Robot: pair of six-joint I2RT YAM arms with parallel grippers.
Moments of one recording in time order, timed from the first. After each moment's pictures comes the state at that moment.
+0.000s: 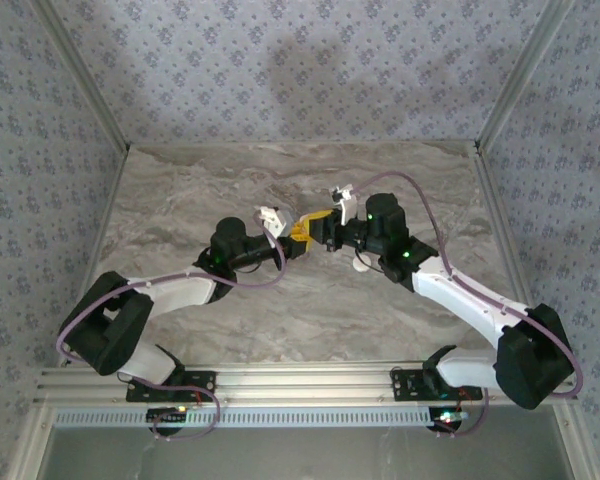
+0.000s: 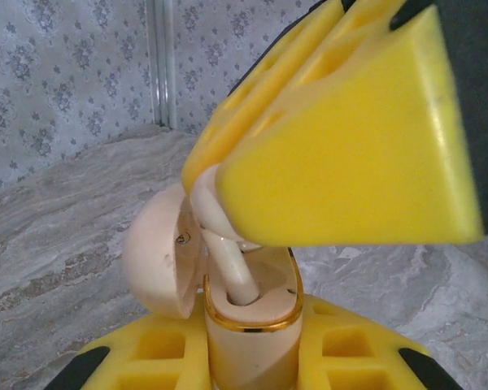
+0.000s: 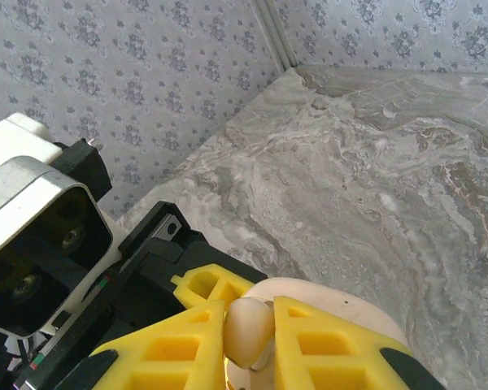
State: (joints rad) left arm -0.66 1.47 0.63 0.76 0.53 -0.05; right arm 0.61 1.26 0.84 0.15 -0.43 0.32
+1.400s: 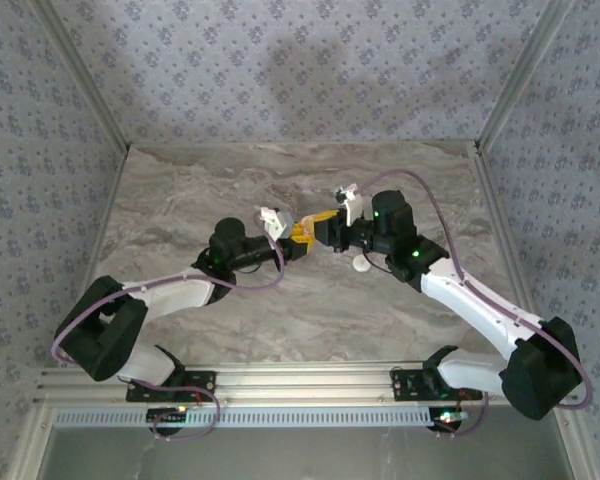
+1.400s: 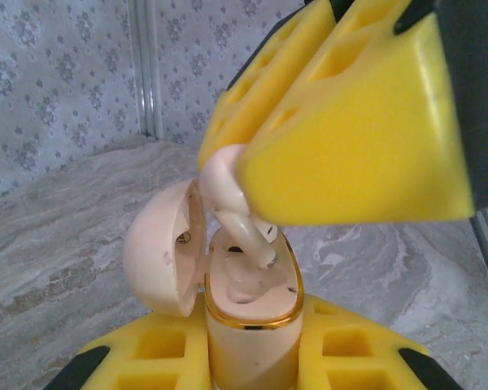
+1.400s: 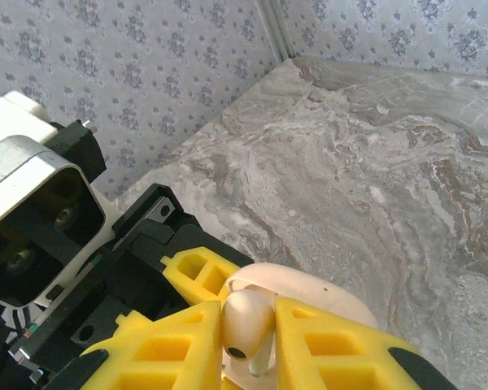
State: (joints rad) left arm -0.67 1.43 0.63 0.76 0.54 -0.06; right arm 0.58 1.19 0.88 0.01 -0.44 0.26
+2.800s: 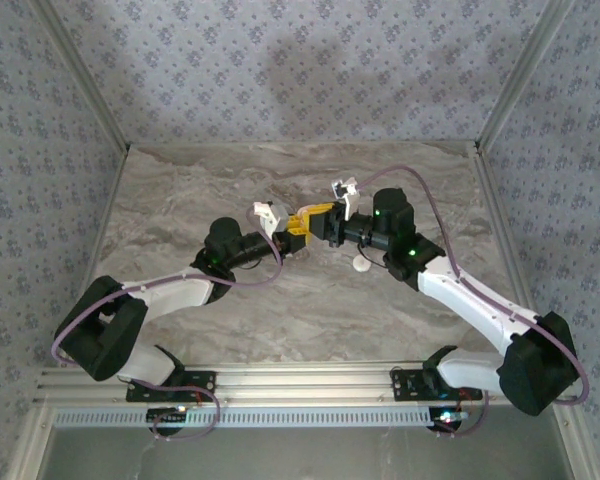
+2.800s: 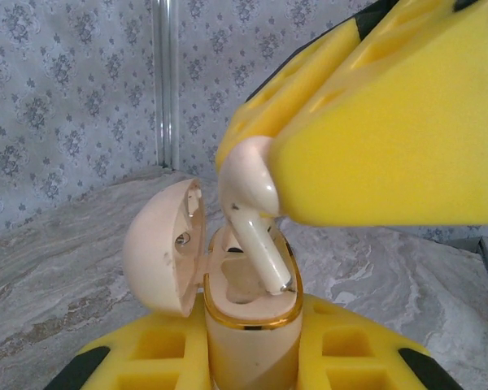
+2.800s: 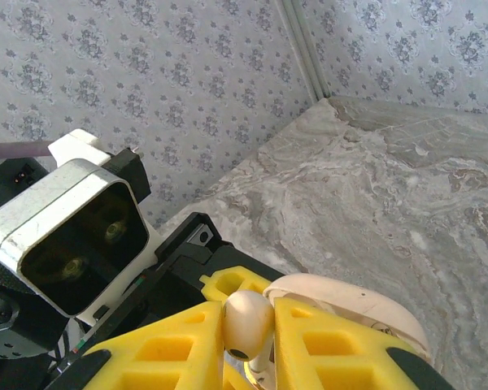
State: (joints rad) left arm -0.66 1.43 0.63 0.85 0.52 -0.12; right arm 0.59 1.22 0.87 0.17 -0.49 0.33
